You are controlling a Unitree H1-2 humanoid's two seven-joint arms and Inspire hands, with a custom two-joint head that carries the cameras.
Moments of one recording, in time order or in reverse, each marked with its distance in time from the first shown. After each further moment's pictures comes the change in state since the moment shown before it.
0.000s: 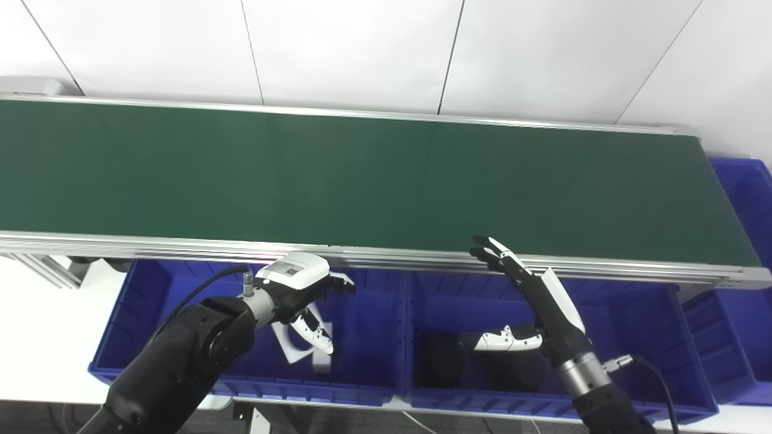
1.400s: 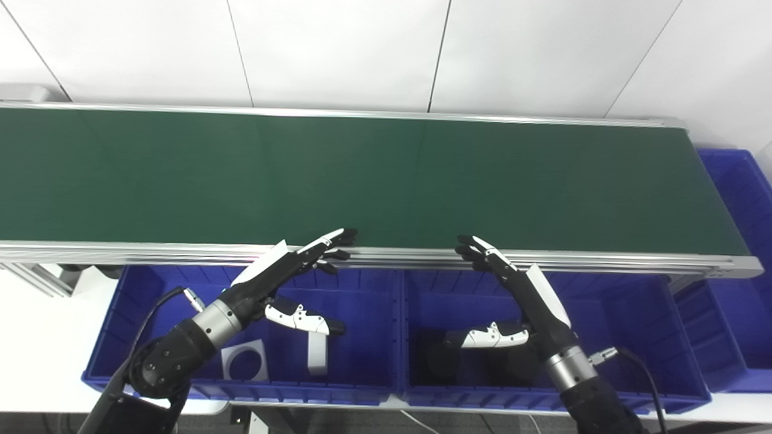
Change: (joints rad) left arm 0.136 -0.058 0.259 0.103 -0.732 -0.322 0.110; right arm 0.000 0.027 0.013 0.003 -0.021 0.000 -0.008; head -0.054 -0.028
